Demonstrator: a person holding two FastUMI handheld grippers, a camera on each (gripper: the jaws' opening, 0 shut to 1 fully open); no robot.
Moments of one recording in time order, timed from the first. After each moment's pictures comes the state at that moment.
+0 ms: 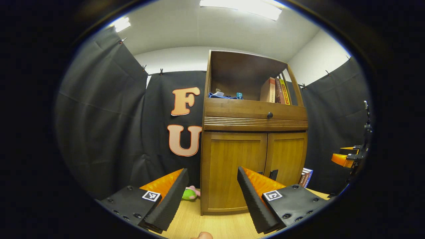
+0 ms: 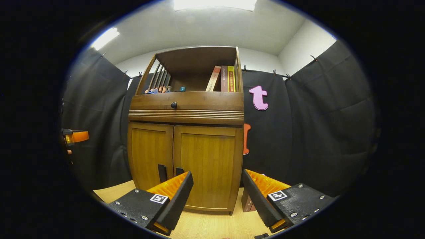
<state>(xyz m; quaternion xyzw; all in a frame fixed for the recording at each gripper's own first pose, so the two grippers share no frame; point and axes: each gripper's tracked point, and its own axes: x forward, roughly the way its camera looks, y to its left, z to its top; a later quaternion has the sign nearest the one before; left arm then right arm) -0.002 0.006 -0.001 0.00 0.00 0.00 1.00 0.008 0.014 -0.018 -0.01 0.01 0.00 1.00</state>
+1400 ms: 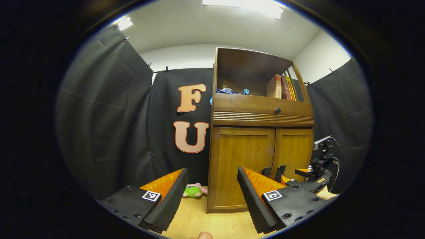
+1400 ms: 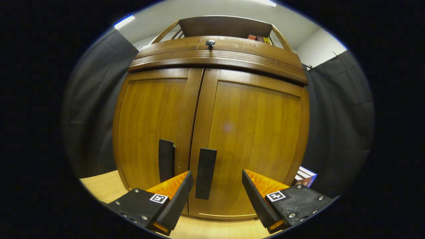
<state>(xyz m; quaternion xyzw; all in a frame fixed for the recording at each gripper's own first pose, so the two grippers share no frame) -0.008 0.035 -0.018 0.00 0.01 0.02 1.00 0.196 0.145 -0.189 -0.04 0.07 0.02 1.00</state>
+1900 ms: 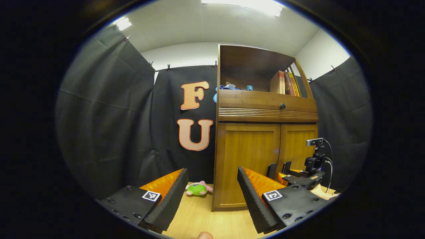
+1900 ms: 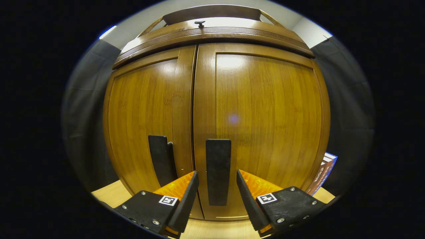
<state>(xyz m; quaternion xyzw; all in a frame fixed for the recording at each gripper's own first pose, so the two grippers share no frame) -0.002 0.047 -0.027 0.00 0.02 0.03 1.00 0.237 0.165 -0.220 0.02 0.11 0.03 0.99</state>
